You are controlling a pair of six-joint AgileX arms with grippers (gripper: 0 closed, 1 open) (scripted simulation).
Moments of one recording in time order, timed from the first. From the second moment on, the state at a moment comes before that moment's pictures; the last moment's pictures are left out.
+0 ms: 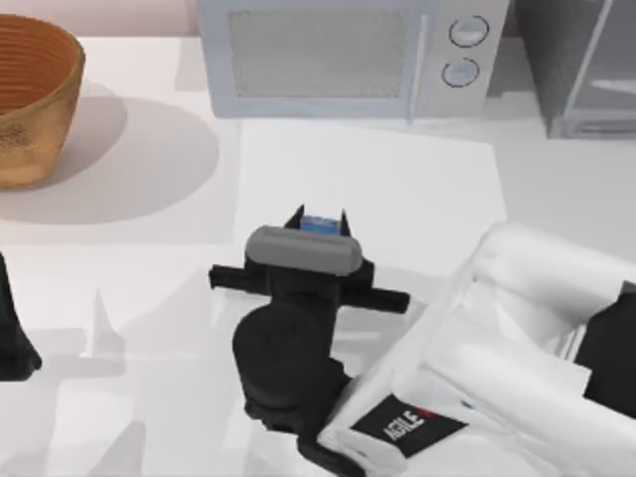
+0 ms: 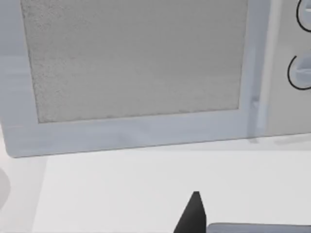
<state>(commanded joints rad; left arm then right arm) 0.00 0.00 0.00 0.00 0.00 0.00 1.04 2.41 1.12 1.25 1.25 0.03</state>
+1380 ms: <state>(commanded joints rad) 0.00 0.00 0.00 0.00 0.00 0.00 0.03 1.52 0.40 1.12 0.05 0.02</state>
